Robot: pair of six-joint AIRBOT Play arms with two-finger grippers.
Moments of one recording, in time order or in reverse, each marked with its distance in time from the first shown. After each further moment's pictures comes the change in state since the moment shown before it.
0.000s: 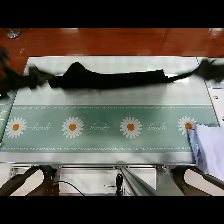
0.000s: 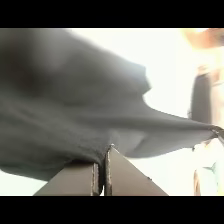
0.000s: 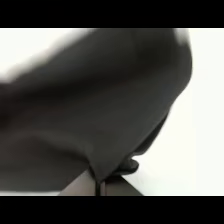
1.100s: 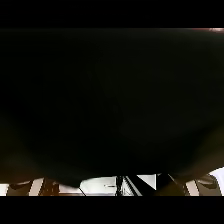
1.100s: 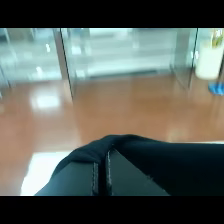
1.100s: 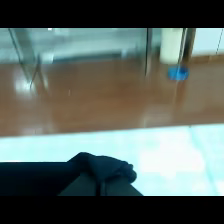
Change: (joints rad) left arm -0.014 0.623 0.670 0.941 -0.225 -0.291; right arm 0.056 0.758 0.312 -0.340 0.267 0.183
